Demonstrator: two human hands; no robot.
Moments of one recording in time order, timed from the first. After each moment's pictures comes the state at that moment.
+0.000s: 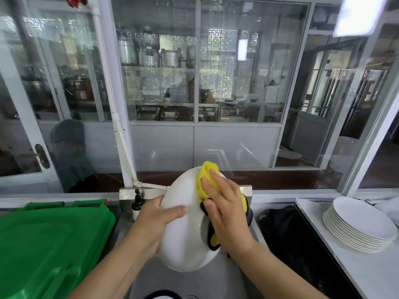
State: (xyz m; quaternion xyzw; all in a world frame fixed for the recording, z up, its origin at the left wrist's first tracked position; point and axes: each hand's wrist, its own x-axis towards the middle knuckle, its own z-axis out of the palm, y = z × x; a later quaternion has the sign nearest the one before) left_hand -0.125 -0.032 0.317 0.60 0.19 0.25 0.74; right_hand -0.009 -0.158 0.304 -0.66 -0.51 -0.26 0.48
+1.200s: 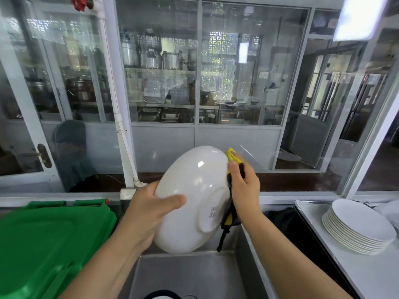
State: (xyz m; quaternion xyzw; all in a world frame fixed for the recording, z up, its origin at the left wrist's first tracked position) left_hand -0.144 -0.035 0.347 0.63 0.15 0.32 0.69; right_hand 0.025 -0.147 0.341 -0.61 -0.28 -0.06 0.74
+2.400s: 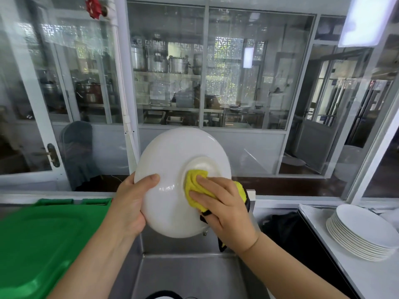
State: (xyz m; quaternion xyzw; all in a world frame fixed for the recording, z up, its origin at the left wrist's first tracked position) left_hand -0.160 -0.010 0.359 0.46 0.15 0.39 0.78; right_hand -0.017 -0.158 0.327 -0.56 -0.65 -0.37 0.36
